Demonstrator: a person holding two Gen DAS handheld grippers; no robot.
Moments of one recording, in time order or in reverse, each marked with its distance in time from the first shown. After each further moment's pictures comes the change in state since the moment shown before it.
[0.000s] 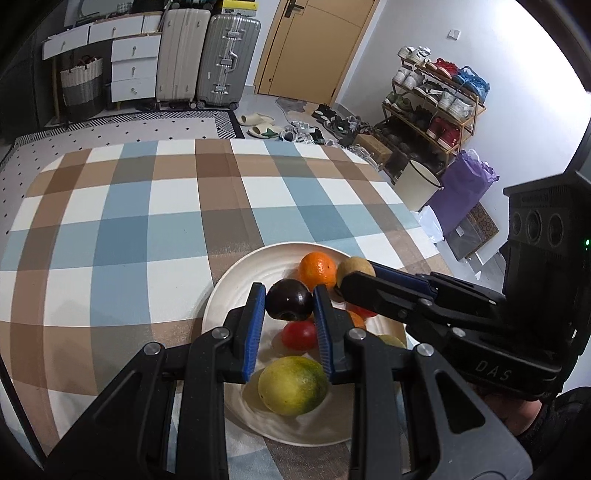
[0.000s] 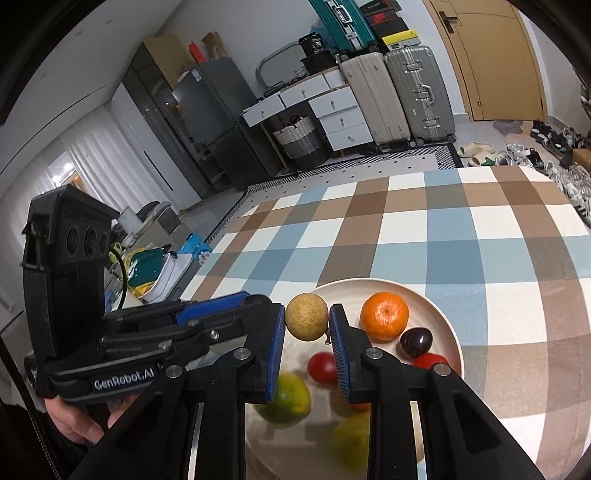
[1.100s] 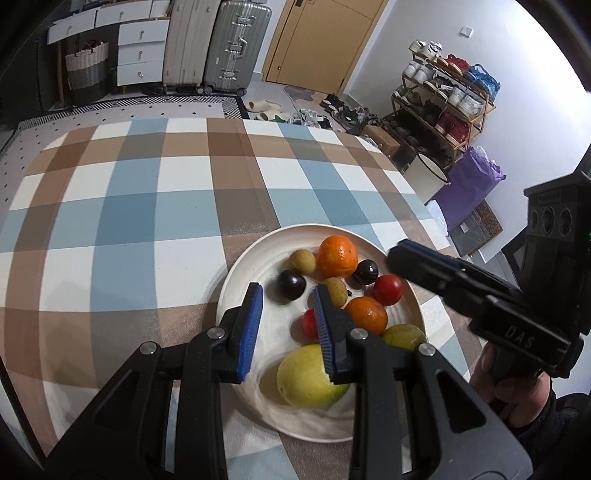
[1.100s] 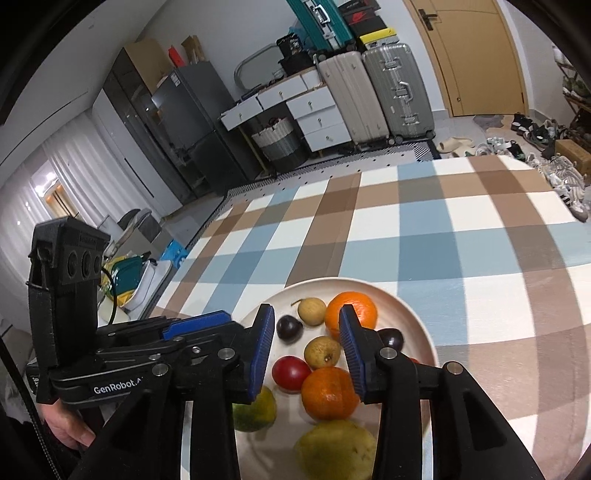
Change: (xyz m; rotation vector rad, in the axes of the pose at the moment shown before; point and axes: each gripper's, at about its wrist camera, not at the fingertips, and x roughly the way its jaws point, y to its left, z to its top) left arm 0.012 0.019 -0.009 -0.038 0.033 0.018; right arm 0.003 -0.021 -0.003 0.041 -0.021 -0.074
